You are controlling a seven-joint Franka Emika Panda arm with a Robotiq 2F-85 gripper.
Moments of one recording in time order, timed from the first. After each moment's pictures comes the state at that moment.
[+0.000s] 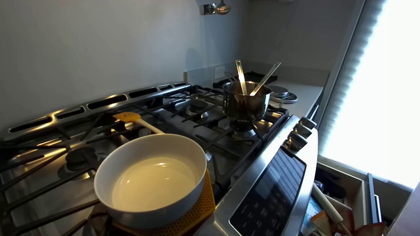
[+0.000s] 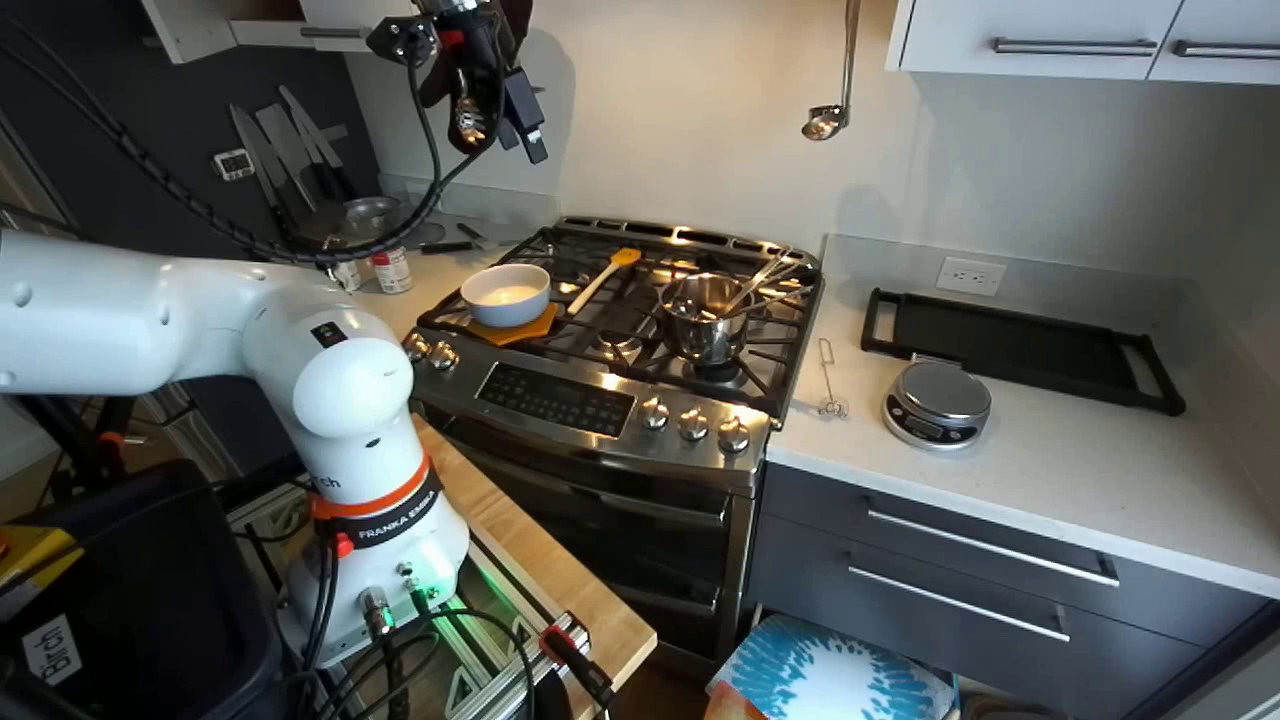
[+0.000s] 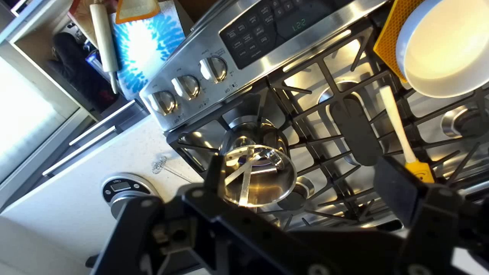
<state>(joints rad) -0.01 -0.99 0.21 -2.51 0.05 1.79 0.33</state>
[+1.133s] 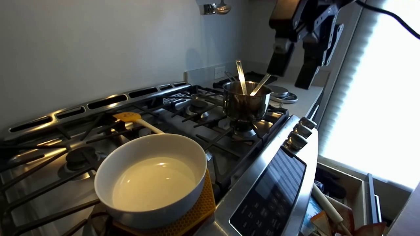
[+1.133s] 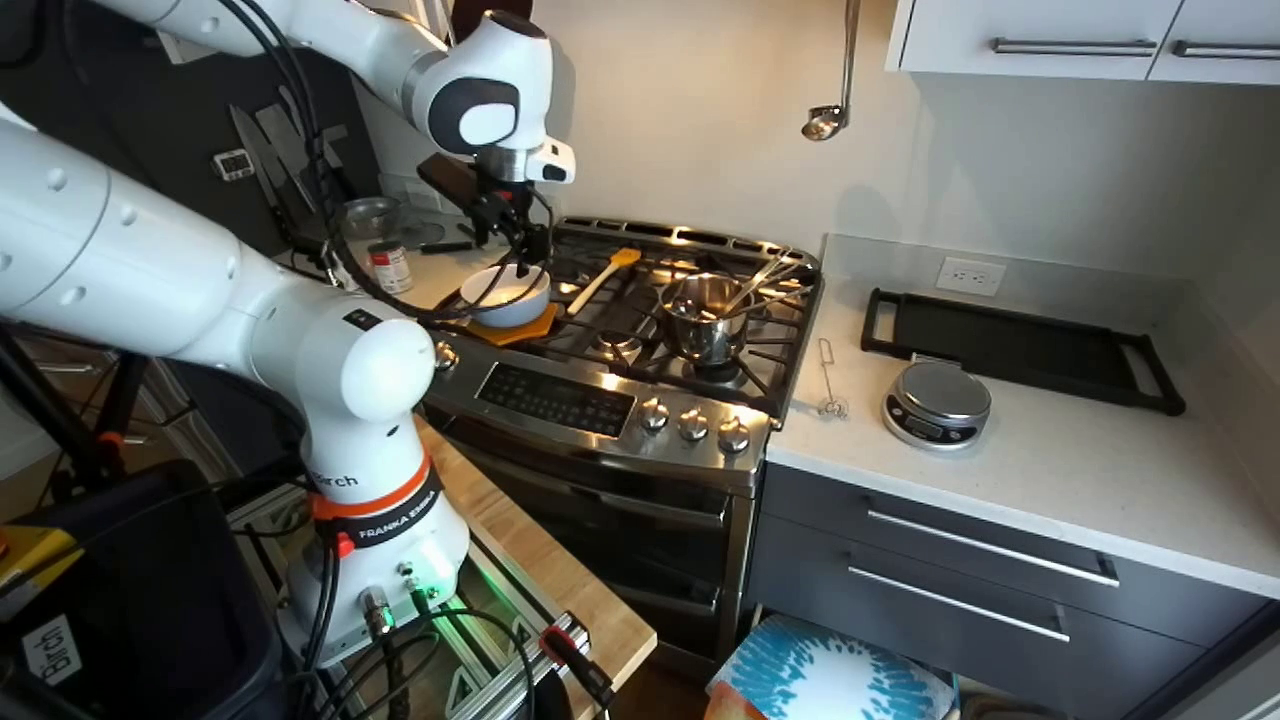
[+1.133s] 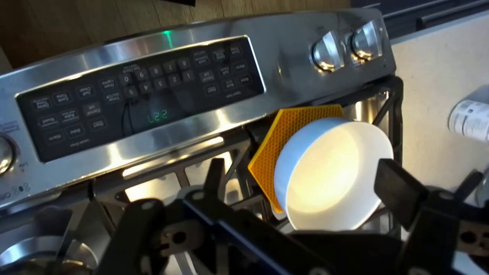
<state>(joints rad) 0.28 -0.66 0.05 -2.78 0.45 2.16 -0.09</state>
